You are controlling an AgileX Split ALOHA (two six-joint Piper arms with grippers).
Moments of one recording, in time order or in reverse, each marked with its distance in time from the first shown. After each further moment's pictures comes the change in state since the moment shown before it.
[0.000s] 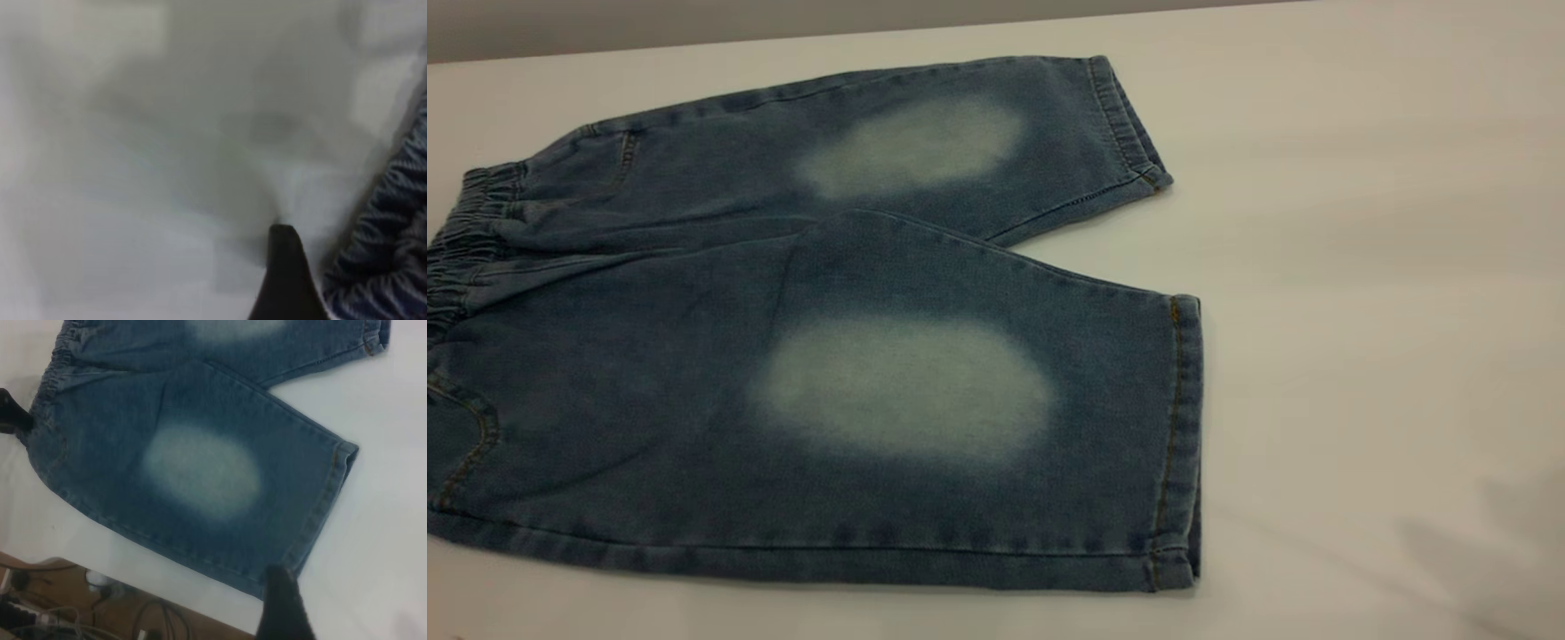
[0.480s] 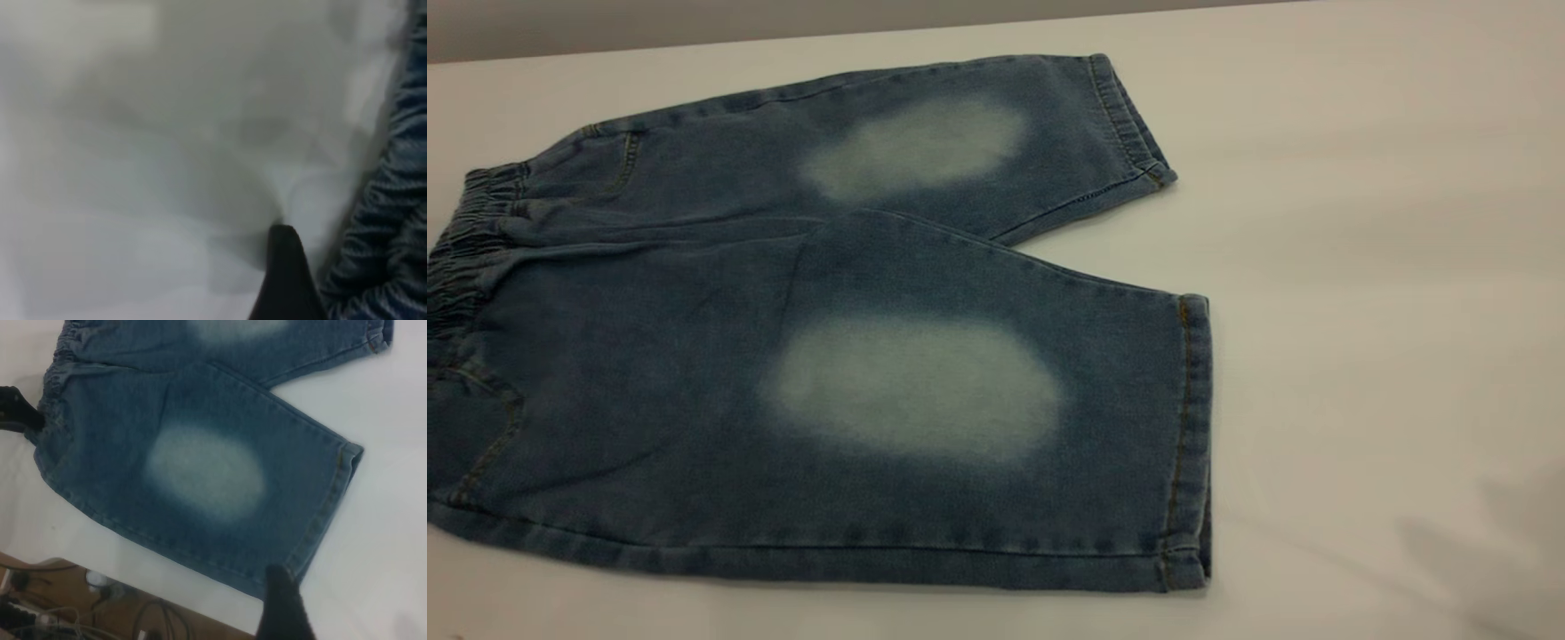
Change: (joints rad) left arm -0.069 0.001 0.000 -0.046 0.005 0.007; right arm 0.000 0.000 0.000 -0.001 -0.001 0.001
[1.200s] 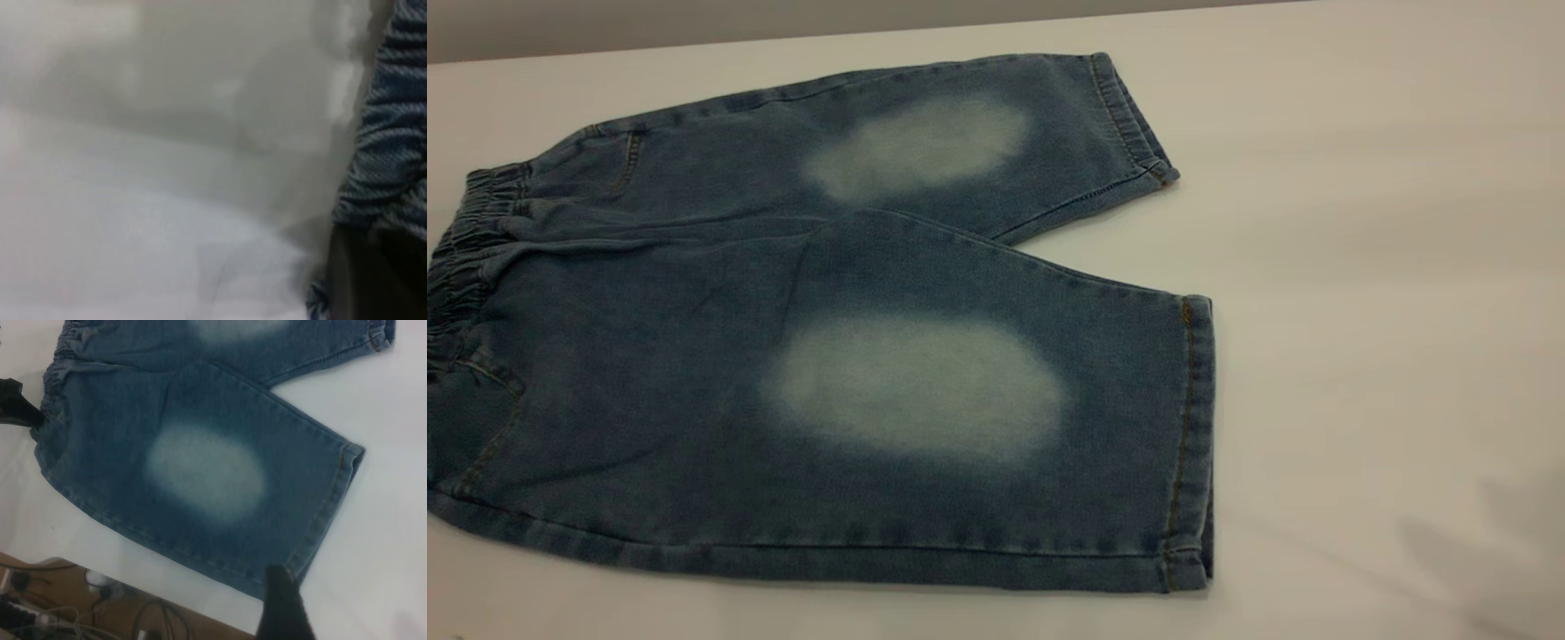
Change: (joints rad) left arm -0.011 -0.004 0.001 -0.079 0.001 -0.013; right arm 0.000 0.000 0.000 0.000 0.000 0.000
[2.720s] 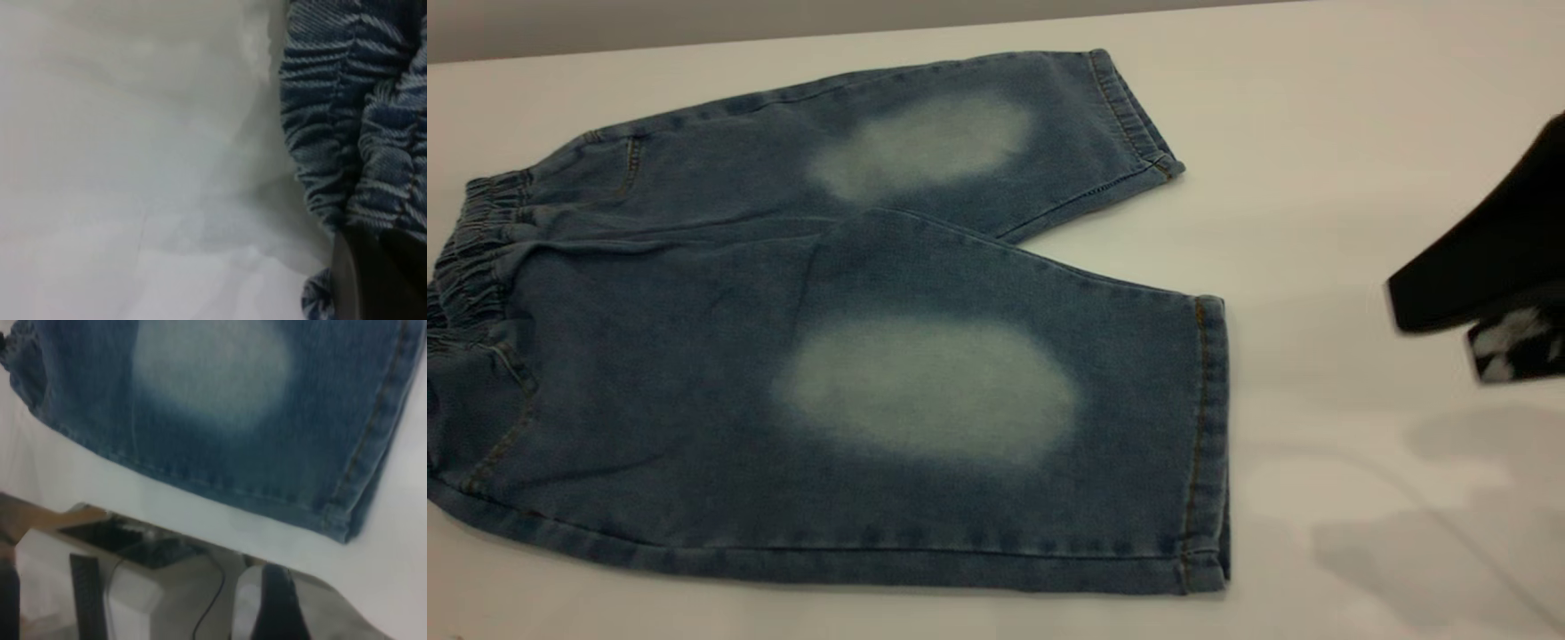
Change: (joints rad) left arm 0.000 -0.068 -0.040 -0.050 0.165 0.013; right arm 0.000 0.584 0.296 0.591 -0.170 -0.601
